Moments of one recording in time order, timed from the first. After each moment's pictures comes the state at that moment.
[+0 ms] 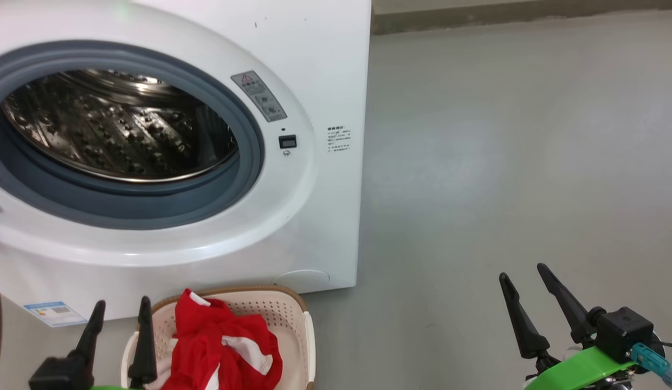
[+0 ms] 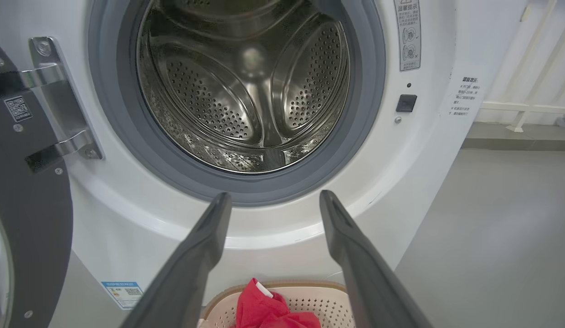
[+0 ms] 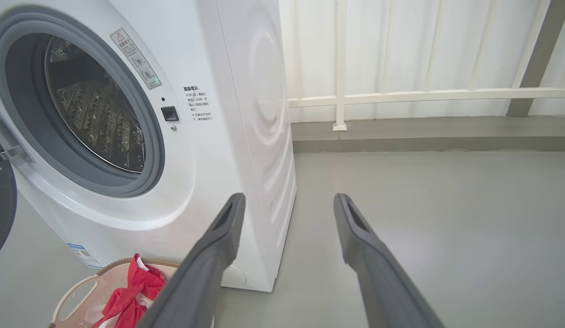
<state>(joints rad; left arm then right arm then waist) -0.07 0.05 0.17 0.32 -0.14 -0.13 -0.26 0.00 -0.16 0.11 0.21 0.38 0.12 -0.26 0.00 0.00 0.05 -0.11</state>
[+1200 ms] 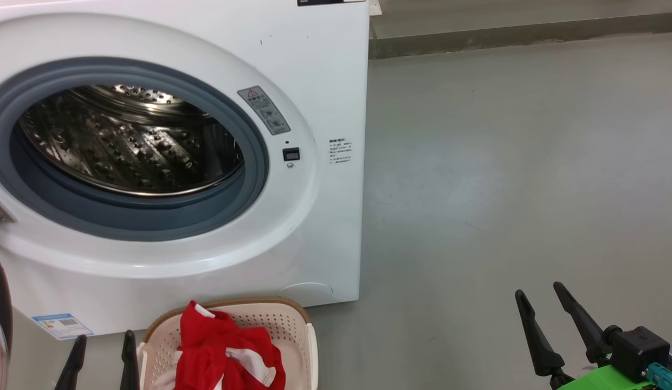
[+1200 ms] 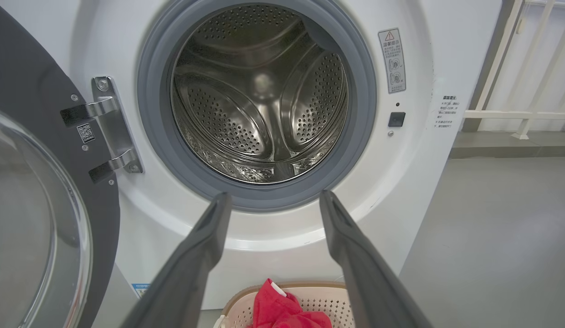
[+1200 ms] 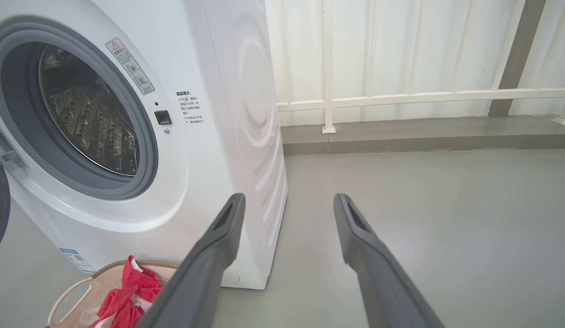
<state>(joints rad) 0.13 0.04 0.21 0.11 -0.13 -0.13 -0.26 0.08 -0.16 0.07 0.18 0.38 0.12 -0.26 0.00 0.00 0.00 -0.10</state>
